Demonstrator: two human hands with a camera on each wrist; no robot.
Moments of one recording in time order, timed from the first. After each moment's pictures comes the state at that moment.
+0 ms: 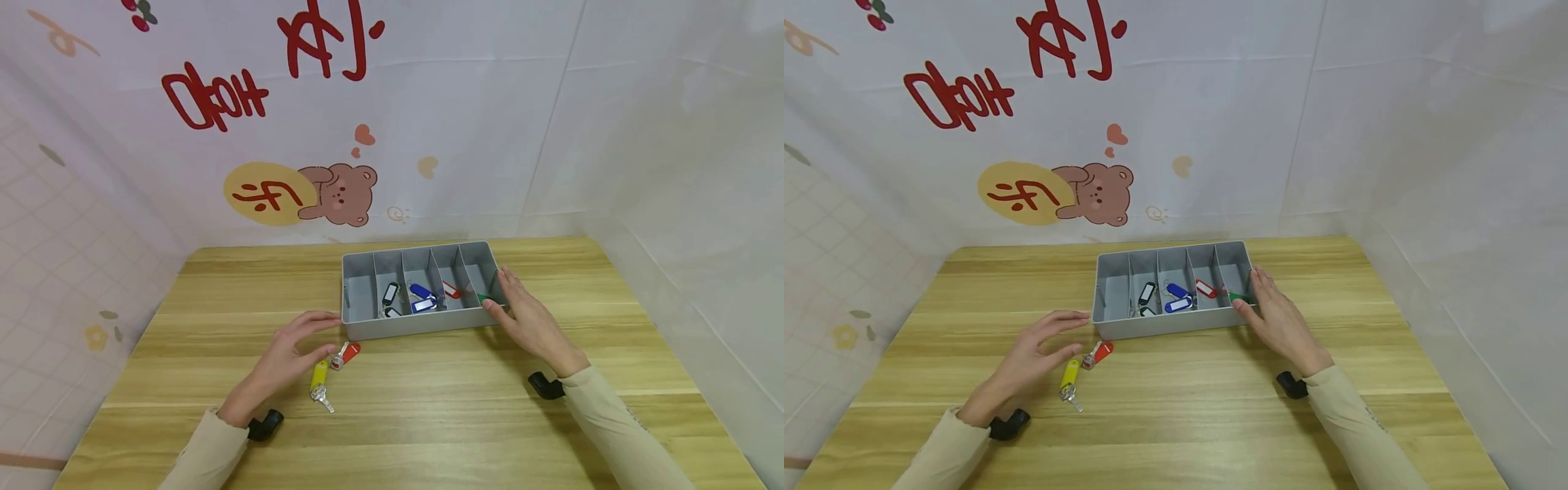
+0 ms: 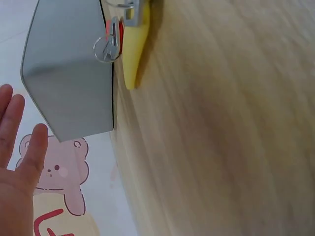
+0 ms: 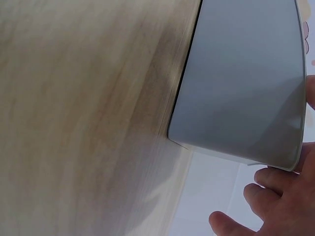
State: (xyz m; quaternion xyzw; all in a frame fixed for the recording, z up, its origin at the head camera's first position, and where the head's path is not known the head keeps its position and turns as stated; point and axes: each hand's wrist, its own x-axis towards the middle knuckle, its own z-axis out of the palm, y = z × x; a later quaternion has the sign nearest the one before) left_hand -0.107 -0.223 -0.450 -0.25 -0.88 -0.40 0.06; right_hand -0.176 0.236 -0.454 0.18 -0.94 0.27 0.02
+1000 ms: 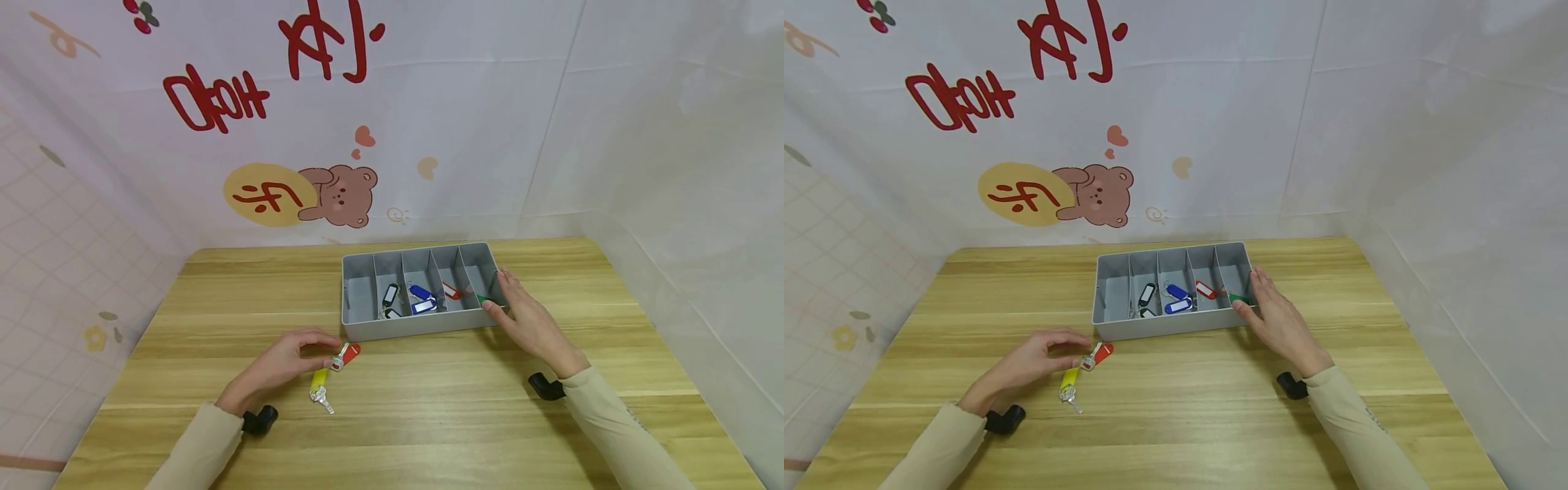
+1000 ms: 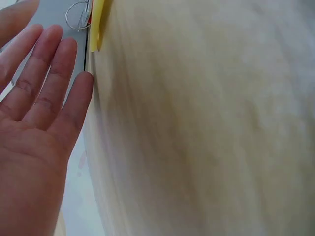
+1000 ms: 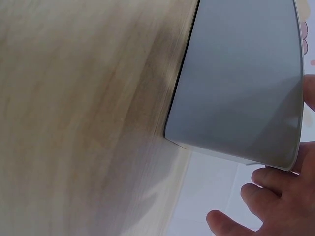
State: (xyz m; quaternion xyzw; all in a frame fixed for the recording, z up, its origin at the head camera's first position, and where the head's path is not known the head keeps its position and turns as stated) left_hand -0.121 -0.242 -0.464 -0.22 -0.87 -0.42 -0.13; right_hand -0.177 0.236 -0.453 0.18 -0.94 0.27 0.00
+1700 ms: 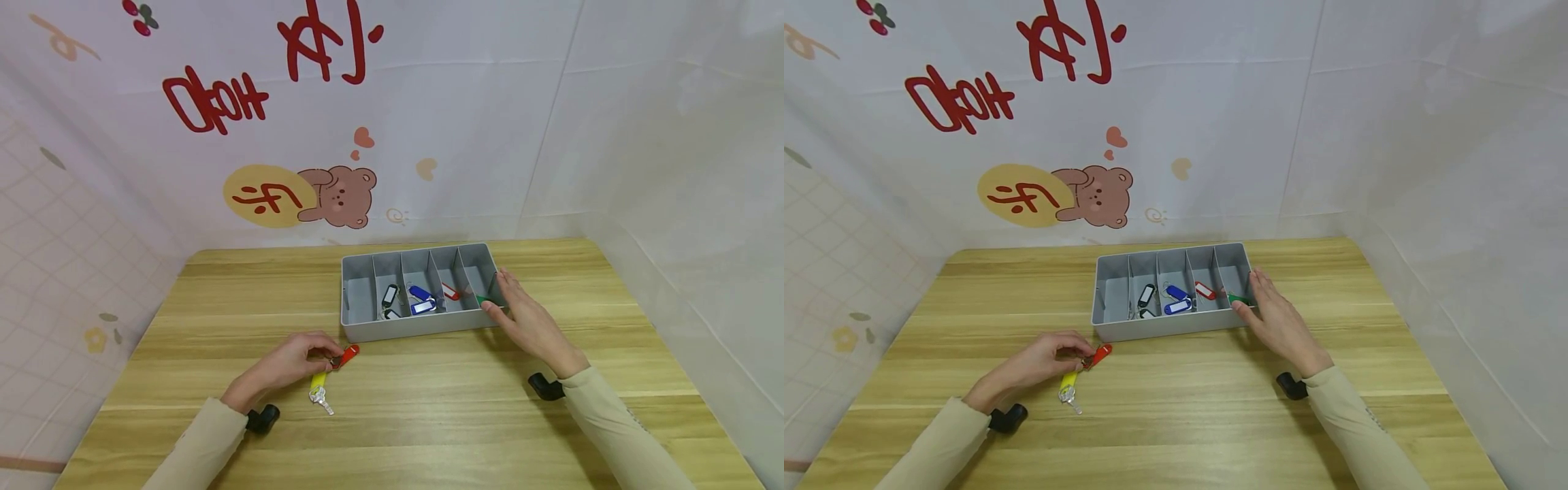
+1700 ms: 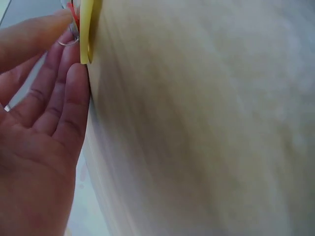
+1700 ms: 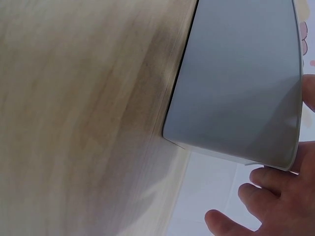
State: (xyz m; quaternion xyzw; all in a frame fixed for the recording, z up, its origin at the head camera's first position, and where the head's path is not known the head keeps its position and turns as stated) left_hand -0.128 -0.236 -0.469 -0.27 -0.85 -0.42 -0.15; right_hand -0.176 0.236 -0.451 0.18 -0.95 0.27 0.00
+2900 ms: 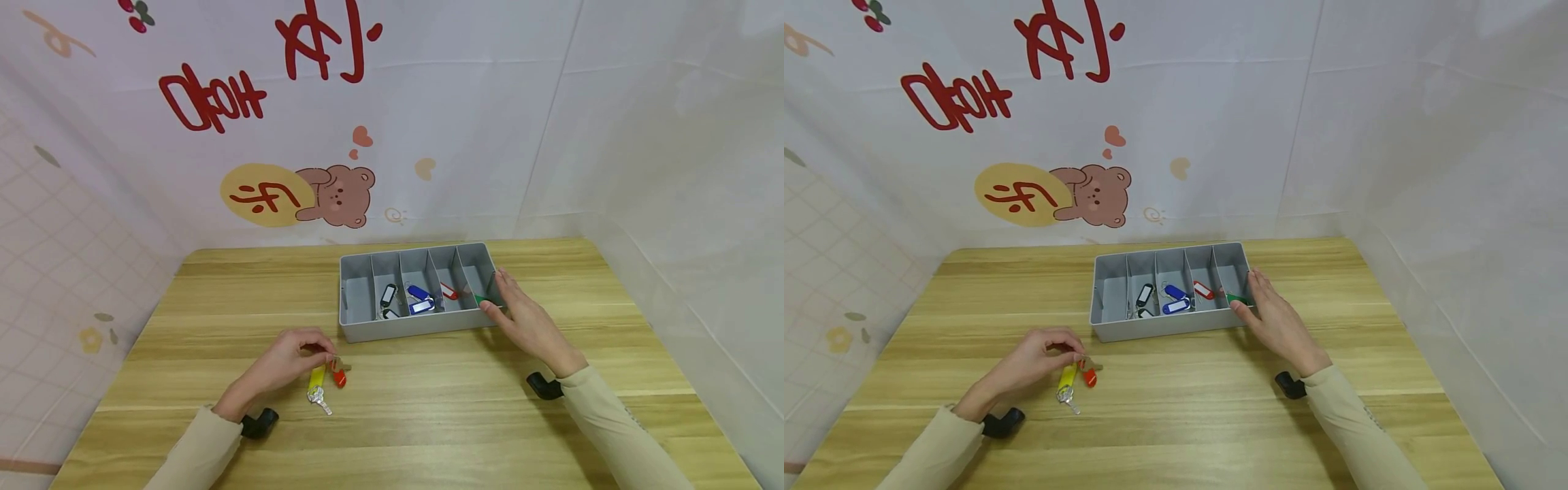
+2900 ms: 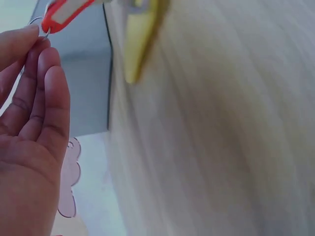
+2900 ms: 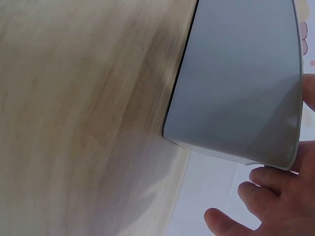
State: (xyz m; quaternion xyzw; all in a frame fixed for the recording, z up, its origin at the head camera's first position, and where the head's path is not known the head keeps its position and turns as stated) left_hand -0.117 -0.230 -0.455 -0.25 -0.86 -0.44 -0.09; right_hand -0.176 0.237 -0.452 0.18 -0.95 0.27 0.00
